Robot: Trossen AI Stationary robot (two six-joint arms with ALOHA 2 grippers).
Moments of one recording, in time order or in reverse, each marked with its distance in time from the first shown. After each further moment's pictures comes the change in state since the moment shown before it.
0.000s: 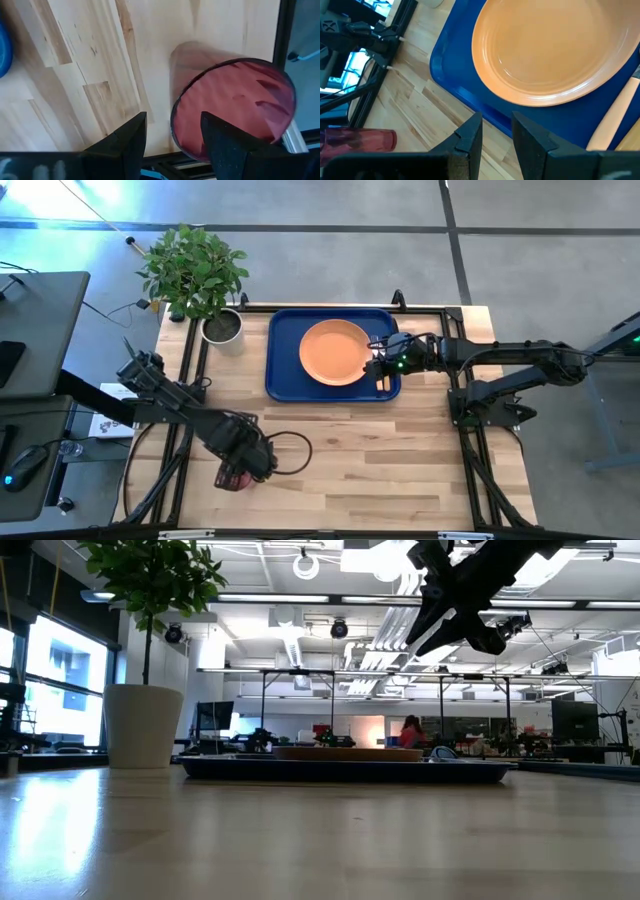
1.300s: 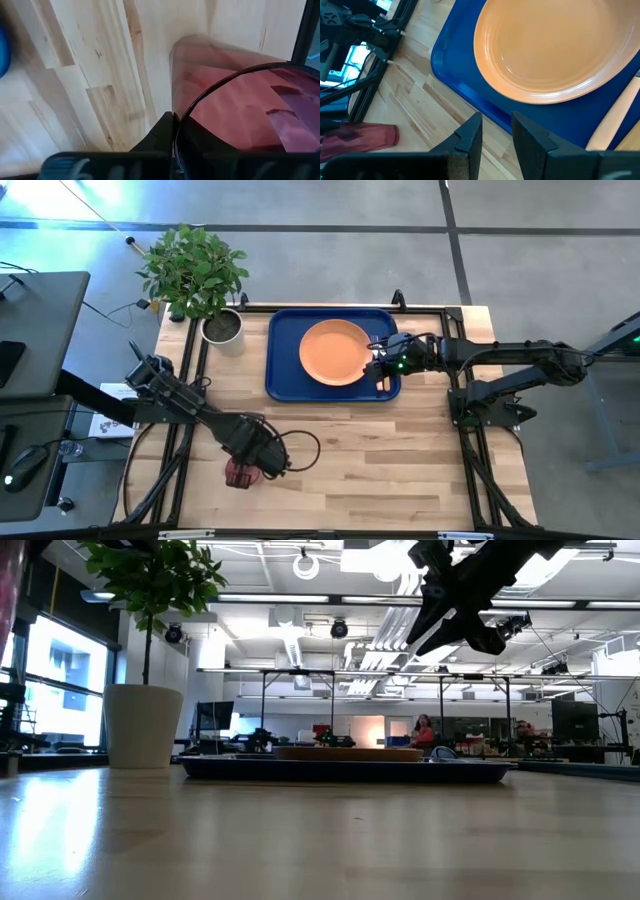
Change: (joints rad) left arm 0.050 0.076 0.002 0.002 0.007 0.018; right arm 0.000 0.000 -0.001 -0.002 -0.019 -0.022
